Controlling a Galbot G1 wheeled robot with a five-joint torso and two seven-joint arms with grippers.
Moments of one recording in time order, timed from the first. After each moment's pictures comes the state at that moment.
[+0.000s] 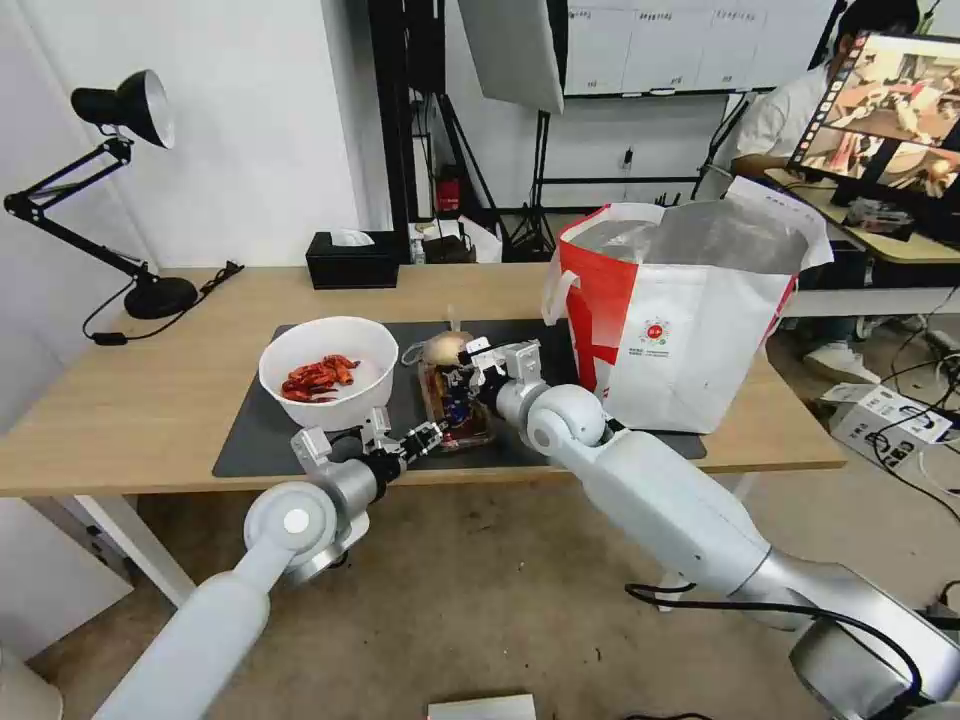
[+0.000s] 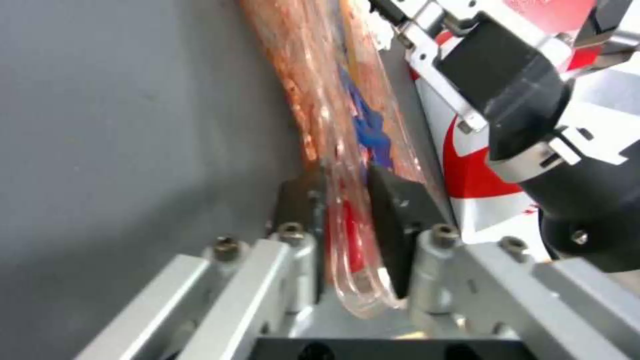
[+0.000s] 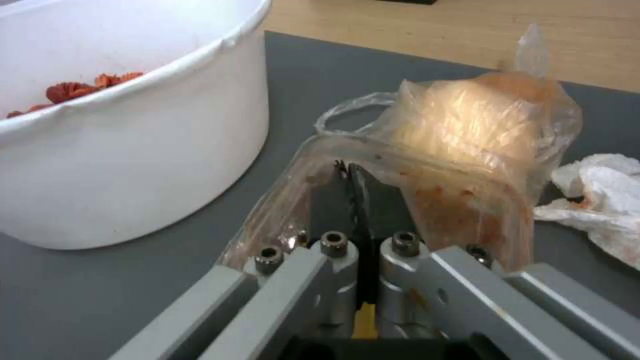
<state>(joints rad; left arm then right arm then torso) 0.98 -1.02 -0.16 -1.88 -1.53 0.38 -0.34 -0.39 1.21 -0.35 1.43 0.85 -0.41 0.06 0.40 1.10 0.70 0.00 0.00</state>
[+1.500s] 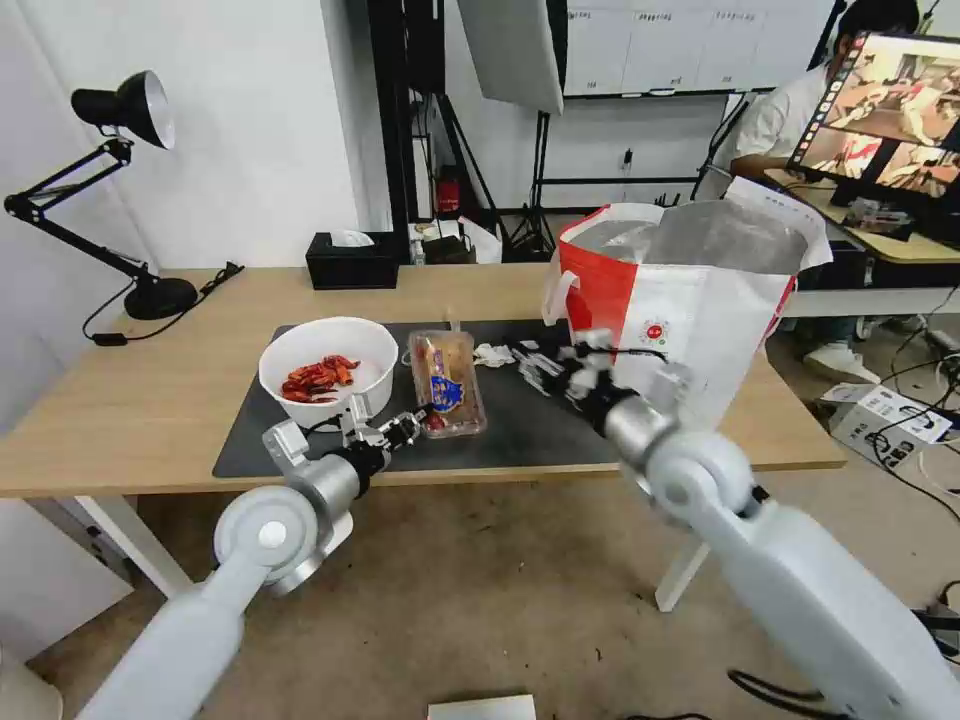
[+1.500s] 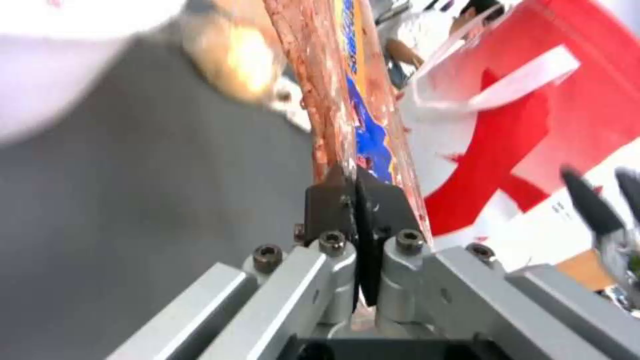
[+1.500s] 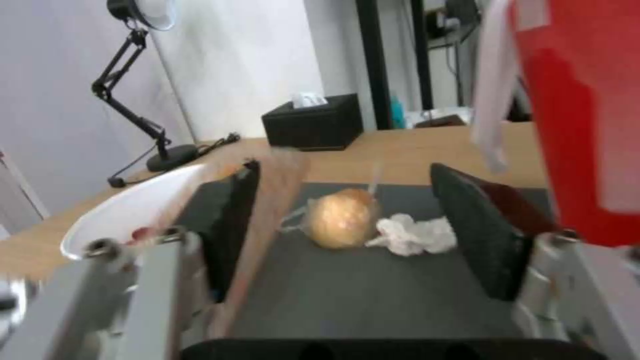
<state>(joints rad) 1.05 -0.97 -0.25 -2.05 -1.41 0.33 -0.33 -0.97 0.90 0.14 2.03 0.91 -0.20 0.09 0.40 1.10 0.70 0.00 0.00</state>
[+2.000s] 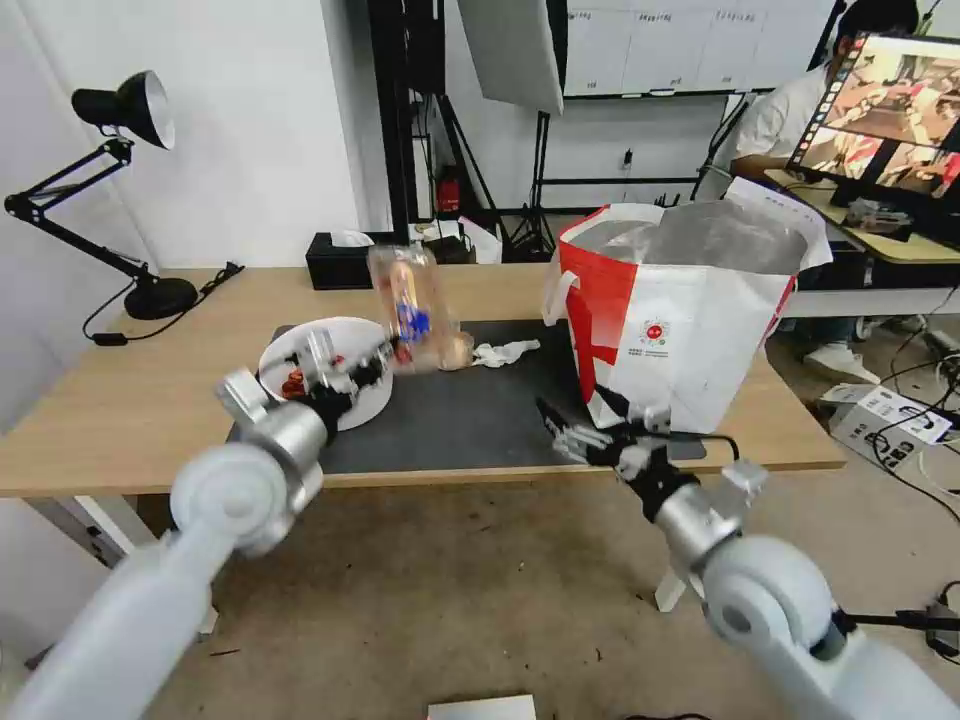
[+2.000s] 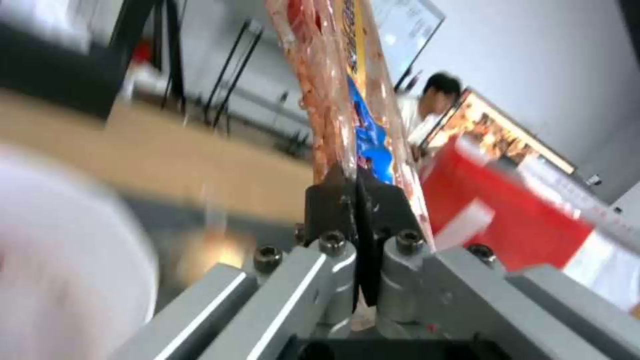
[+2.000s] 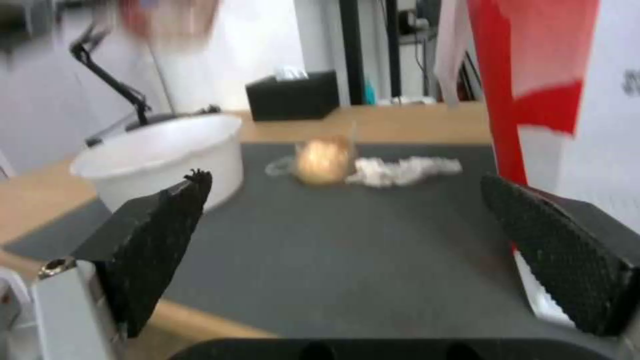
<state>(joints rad) 0.78 -0.87 -0.21 -2.05 -1.35 0.24 -0.33 -1.38 0.95 0.31 2.23 0.66 -0.16 0.07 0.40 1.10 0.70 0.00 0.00</state>
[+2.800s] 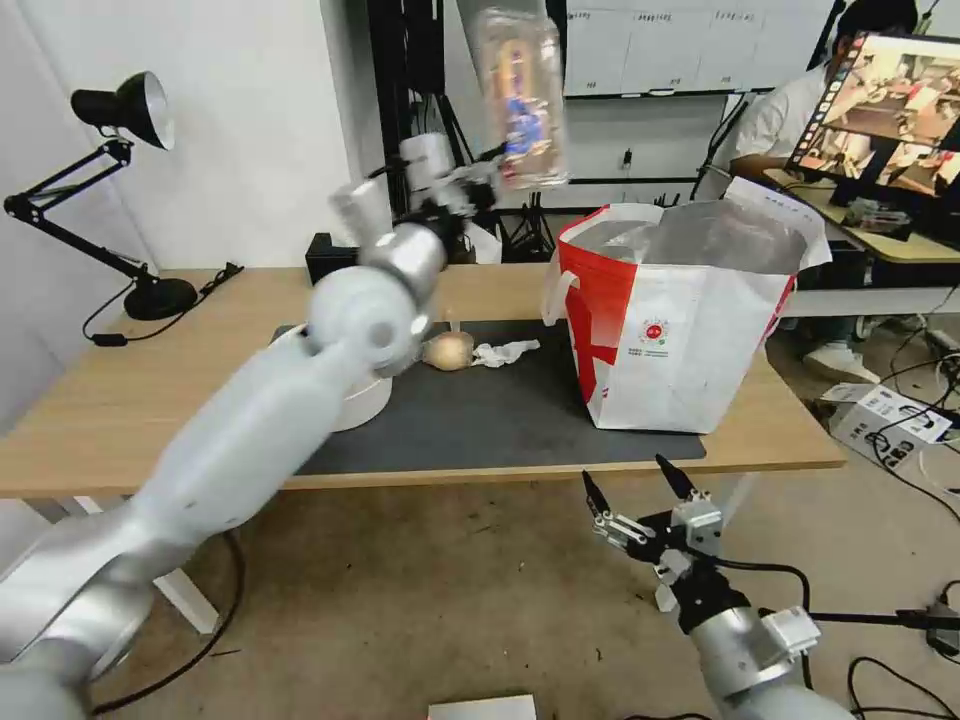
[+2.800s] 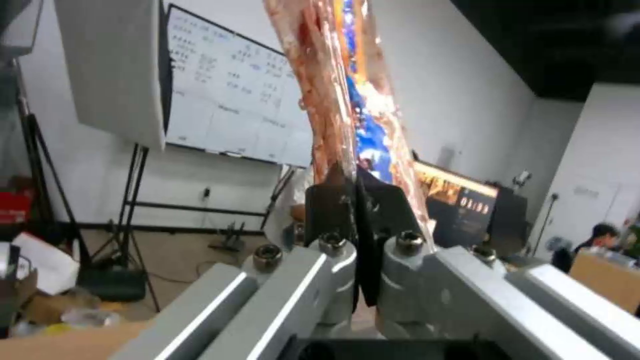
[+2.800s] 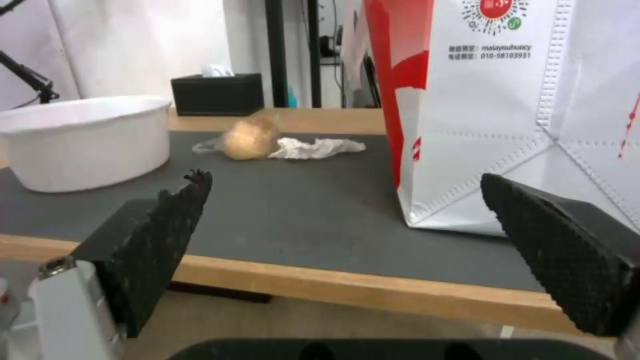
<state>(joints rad) 0.12 -1.22 0.33 -1.64 -1.12 0.05 -0.38 -1.75 1.15 0.43 2.28 0.30 0.07 0.07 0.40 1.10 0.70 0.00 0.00</state>
